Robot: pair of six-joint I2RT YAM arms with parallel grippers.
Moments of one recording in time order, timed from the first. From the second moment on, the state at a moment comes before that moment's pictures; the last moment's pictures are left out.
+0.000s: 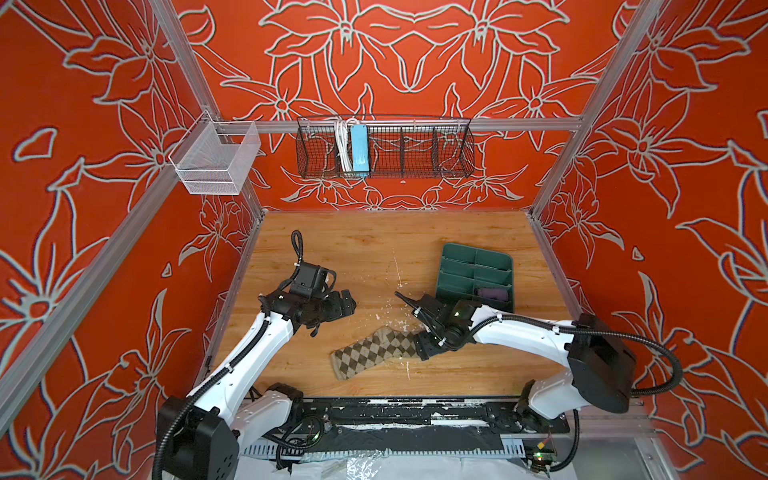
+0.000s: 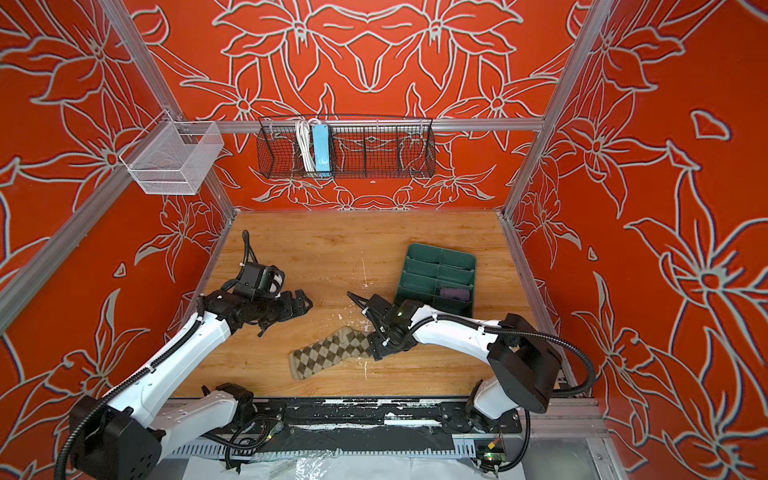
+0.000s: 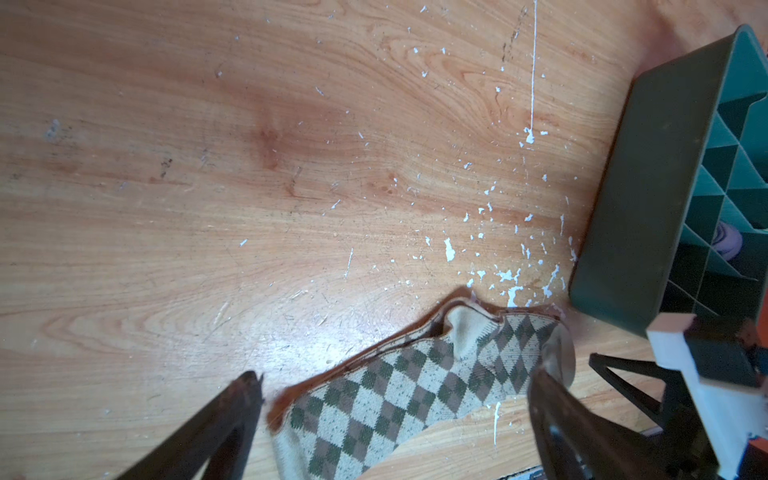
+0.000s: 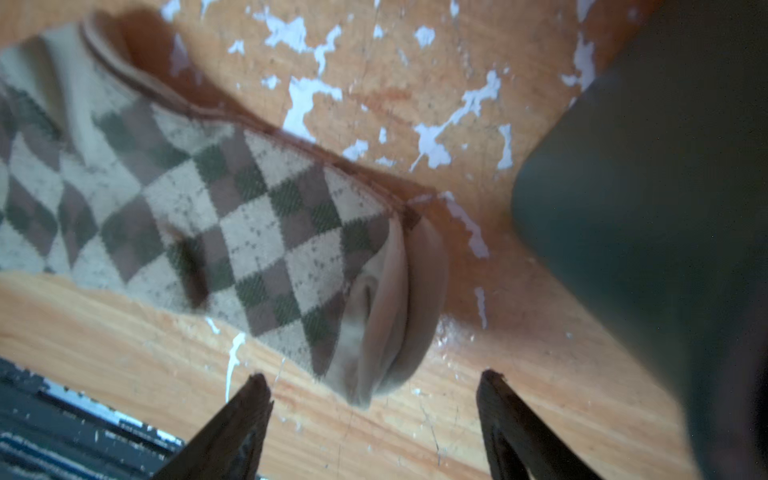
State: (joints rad) left arm -0.26 1.08 0.85 -0.80 0.18 -0.59; right arm 0.92 1.52 0.91 -0.72 0.01 0.60
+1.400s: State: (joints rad) left arm -0.26 0.96 0.73 -0.60 0.13 -0.44; right arm 0.64 2.18 1.77 -0.71 0.18 -0.09
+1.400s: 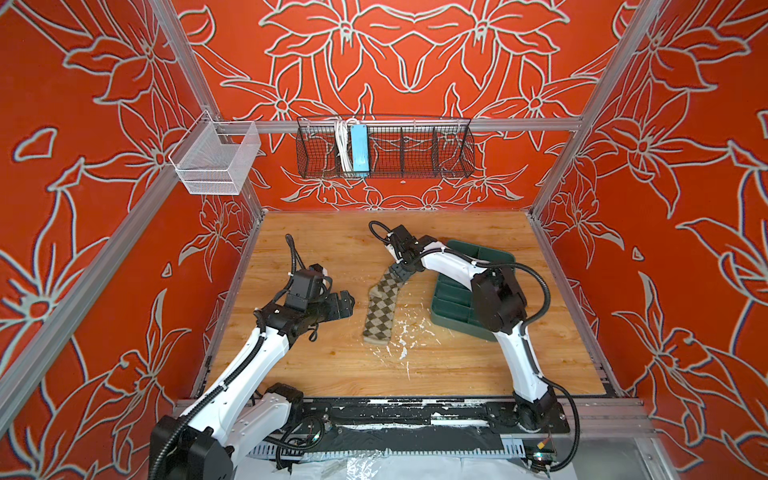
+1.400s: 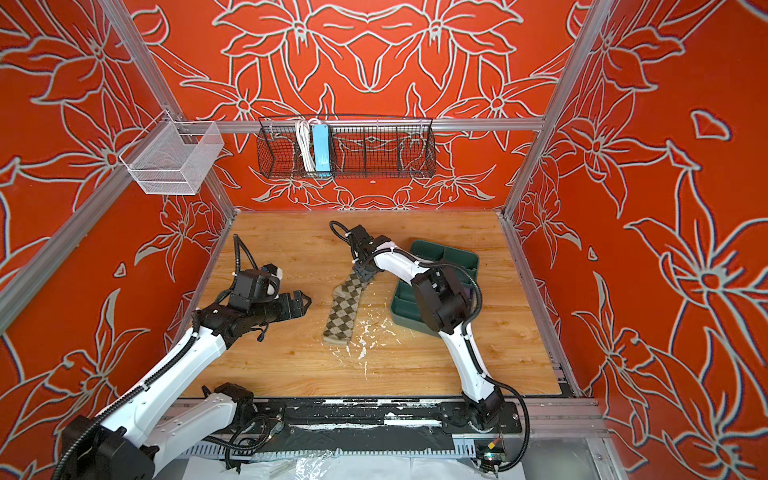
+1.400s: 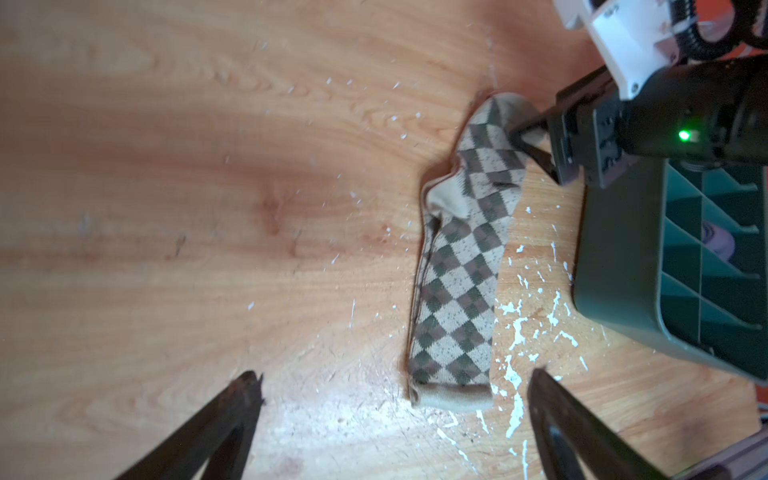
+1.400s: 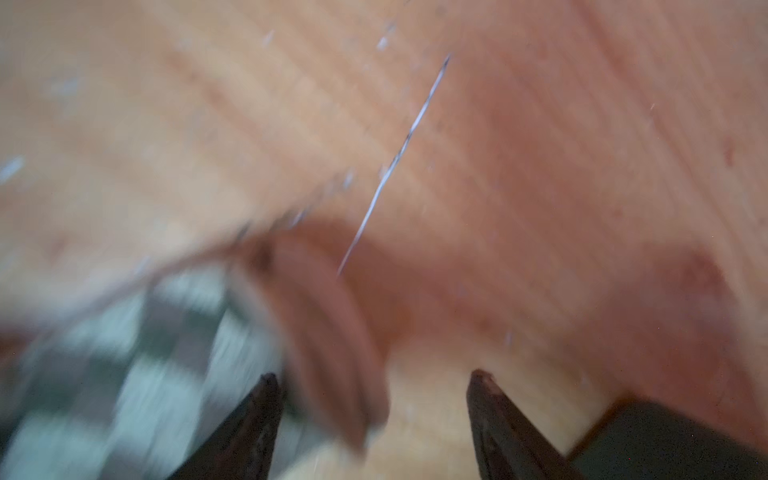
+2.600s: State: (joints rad) left arm -0.47 0.39 0.52 -0.55 0.21 0.63; right arm 1.06 1.74 0.74 0.25 -0.04 -0.81
